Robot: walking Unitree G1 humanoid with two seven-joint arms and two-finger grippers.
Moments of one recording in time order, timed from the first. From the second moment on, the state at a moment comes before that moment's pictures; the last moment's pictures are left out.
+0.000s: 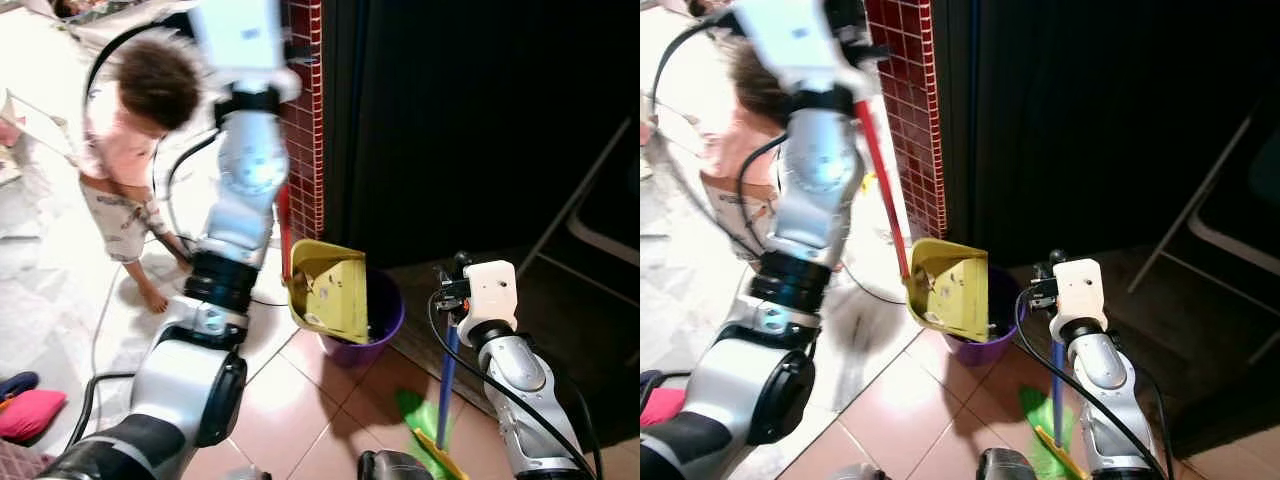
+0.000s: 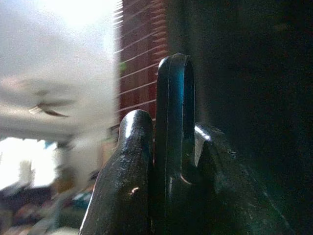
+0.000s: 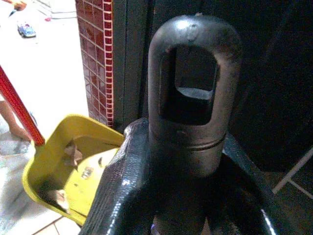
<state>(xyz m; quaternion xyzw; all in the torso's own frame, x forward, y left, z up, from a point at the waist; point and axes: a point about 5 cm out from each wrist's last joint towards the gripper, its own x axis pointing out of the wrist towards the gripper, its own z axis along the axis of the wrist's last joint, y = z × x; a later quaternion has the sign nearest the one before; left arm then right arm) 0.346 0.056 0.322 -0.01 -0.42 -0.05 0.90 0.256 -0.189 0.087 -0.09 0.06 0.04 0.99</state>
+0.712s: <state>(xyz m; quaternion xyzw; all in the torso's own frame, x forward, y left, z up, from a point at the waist) 0.271 -0.038 0.297 0.02 -0.48 -0.40 0.78 0.256 -0.189 0.090 -0.10 0.04 0.04 0.99</state>
